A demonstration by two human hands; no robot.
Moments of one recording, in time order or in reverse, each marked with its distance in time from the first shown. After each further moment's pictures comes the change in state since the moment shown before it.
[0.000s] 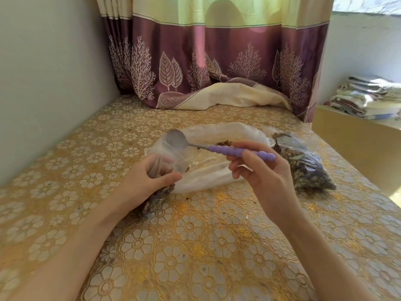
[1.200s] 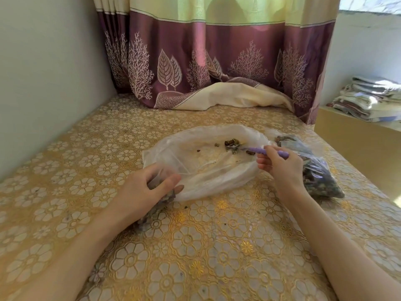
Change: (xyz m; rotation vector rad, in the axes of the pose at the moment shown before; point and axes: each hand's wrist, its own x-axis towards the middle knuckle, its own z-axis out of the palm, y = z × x) left_hand -0.001 -0.006 0.006 0.151 0.076 0.019; right_hand 0.058 0.043 -0.067 -0.370 0.458 0.176
